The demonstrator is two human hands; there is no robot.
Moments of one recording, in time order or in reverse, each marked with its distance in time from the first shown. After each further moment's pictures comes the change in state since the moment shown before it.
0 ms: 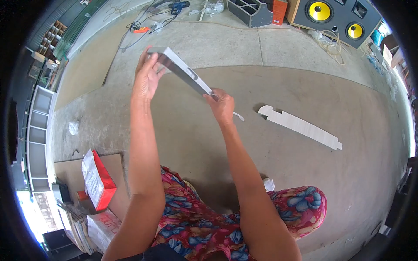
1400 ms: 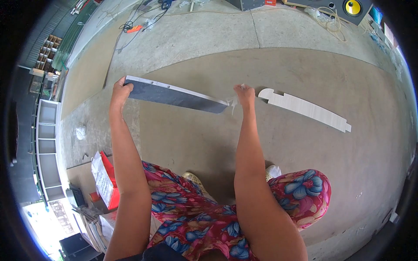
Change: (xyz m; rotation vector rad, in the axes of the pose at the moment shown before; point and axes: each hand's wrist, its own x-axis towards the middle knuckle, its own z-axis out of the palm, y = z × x) left_hand -0.006 0.009 -0.095 1.135 0.150 -0.116; right_hand 0.030 0.148 -0.043 0.126 0.049 0.366
